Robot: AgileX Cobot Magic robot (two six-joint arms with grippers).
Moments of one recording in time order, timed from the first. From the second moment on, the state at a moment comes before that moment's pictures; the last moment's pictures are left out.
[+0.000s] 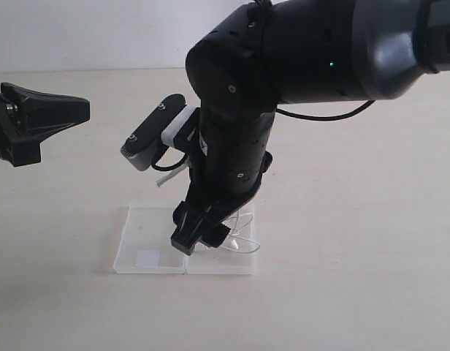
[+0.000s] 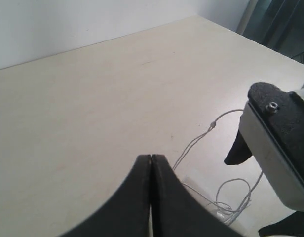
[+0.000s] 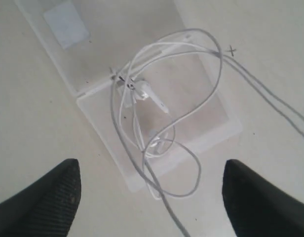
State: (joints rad) left arm 0.09 1.30 -0.55 -1.73 0.82 1.99; right arm 0.91 1.83 -1.28 -0.12 0.94 -0.04
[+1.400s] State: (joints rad) left arm 0.09 1.30 -0.55 -1.73 0.82 1.99; right arm 0.93 2.11 -1.54 -0.23 1.22 -0.09
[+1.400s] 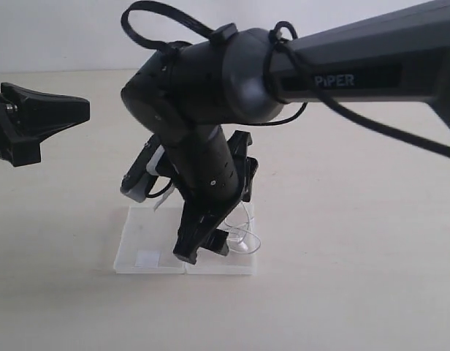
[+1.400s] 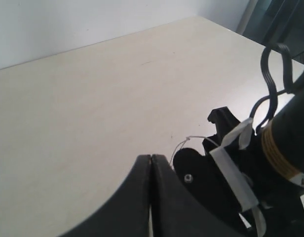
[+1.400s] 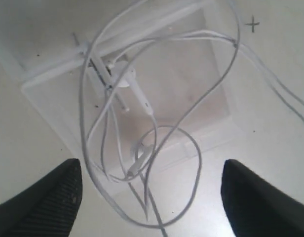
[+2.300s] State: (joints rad) left arm 0.09 1.30 -0.55 -1.73 0.82 1.99; right arm 0.98 2.05 -1.55 -0.16 1.22 -0.12
